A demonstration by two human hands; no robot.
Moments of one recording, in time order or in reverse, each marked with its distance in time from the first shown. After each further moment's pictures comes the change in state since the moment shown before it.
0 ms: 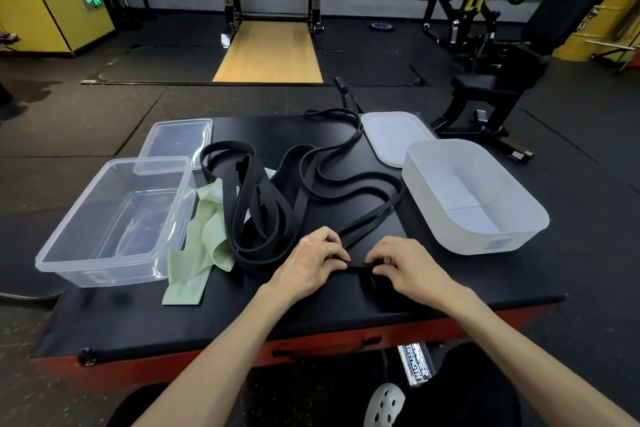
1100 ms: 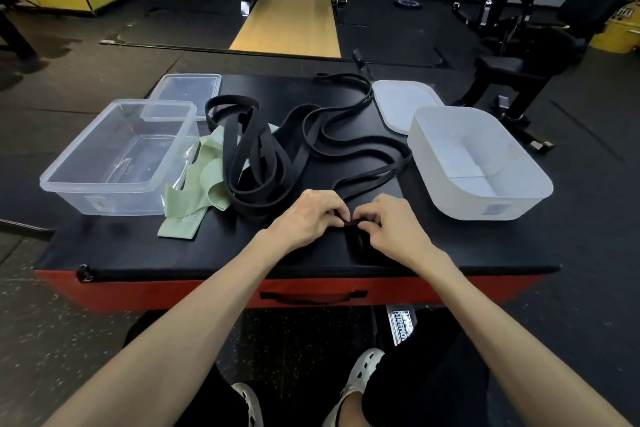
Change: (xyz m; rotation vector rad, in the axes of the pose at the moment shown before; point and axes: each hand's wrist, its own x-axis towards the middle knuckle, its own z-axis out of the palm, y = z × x) left_hand -0.001 0.021 0.002 0.014 -0.043 -0.008; right_hand -0.003 -0.010 0.016 -0.049 0.085 0.032
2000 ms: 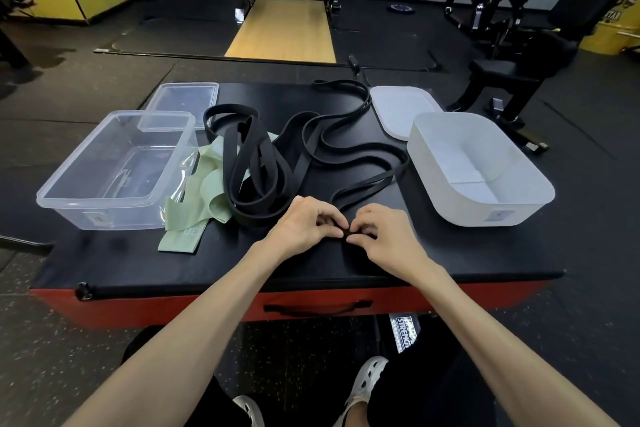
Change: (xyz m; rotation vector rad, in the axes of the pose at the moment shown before) left_hand -0.005 -0.002 -0.007 -0.214 0.032 -0.208; right_hand 0.000 -0.008 0.014 0.230 0.073 -0.021
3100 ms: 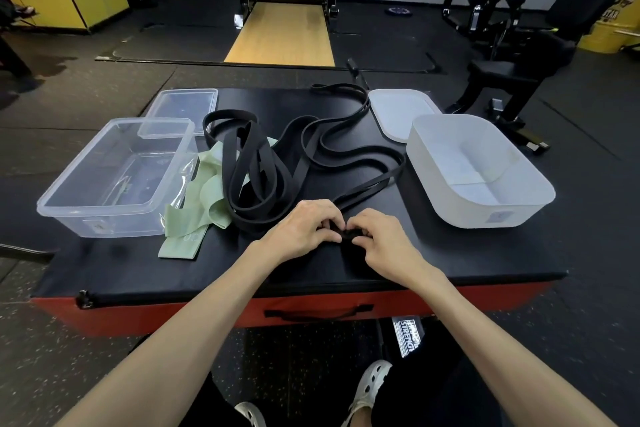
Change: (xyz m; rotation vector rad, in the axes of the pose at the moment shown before) left_hand 0.008 -0.010 -0.004 0.201 -0.098 0.208; right_hand 0.001 -0.001 0.001 -0.116 -0.101 -0.015
